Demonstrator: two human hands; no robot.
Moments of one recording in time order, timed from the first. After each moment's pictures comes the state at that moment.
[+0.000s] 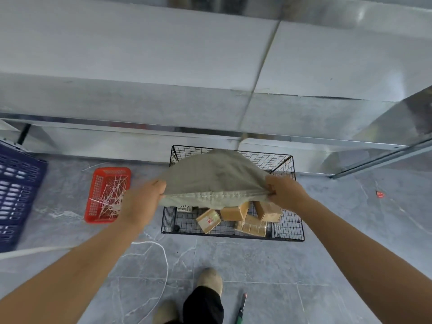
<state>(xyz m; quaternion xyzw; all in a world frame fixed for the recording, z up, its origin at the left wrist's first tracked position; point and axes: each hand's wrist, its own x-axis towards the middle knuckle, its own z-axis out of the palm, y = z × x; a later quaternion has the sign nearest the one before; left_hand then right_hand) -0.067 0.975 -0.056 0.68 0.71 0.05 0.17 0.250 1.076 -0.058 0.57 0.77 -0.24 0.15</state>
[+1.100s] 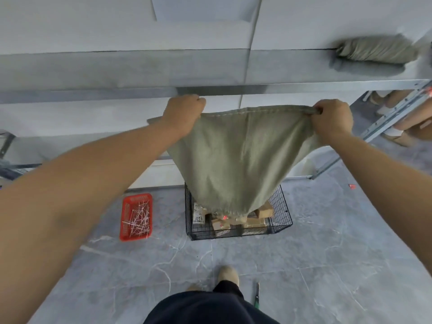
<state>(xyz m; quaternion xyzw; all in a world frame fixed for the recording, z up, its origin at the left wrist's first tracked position) -0.041 1.051 0.252 0.80 0.60 0.06 -0.04 0.269 1.044 0.264 0.76 0.61 -0.06 -0.22</state>
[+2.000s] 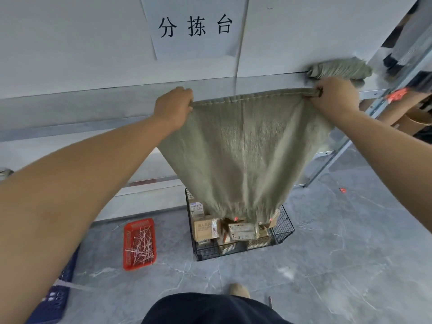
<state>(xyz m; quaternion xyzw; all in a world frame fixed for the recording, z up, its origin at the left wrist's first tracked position) -0.071 1.035 0.321 0.77 0.62 0.16 0.00 0.250 1.008 0.353 0.74 0.64 0.06 -0.20</state>
